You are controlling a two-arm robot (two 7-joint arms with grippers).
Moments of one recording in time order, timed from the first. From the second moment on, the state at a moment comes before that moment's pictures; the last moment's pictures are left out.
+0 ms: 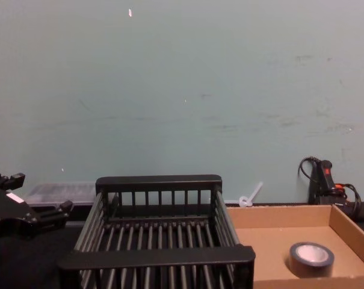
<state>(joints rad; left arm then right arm) -0.20 0.60 0.45 -1.41 -0.25 -0.12 0.03 0.10 0.79 -0.36 -1.66 0.61 0.65 0.36</state>
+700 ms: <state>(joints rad) -0.20 0.60 0.45 -1.41 -0.25 -0.12 0.03 0.10 0.80 -0.37 -1.65 0.62 0.65 0.36</state>
